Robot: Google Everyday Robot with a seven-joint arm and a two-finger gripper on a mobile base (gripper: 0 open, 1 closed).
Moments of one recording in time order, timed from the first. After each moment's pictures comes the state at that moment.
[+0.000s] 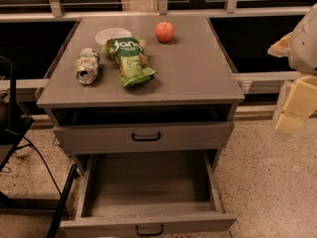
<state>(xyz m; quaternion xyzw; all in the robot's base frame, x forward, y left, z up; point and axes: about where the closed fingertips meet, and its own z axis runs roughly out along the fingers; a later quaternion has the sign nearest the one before) 0.438 -0.216 0.977 -0.60 0.78 -0.04 0.16</state>
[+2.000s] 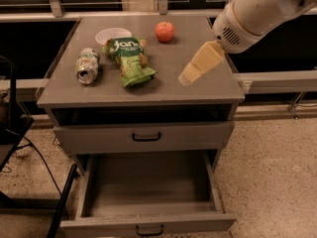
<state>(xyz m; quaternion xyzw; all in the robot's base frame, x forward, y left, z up) 0.579 -0.119 0.972 -0.44 0.84 0.03 0.32</state>
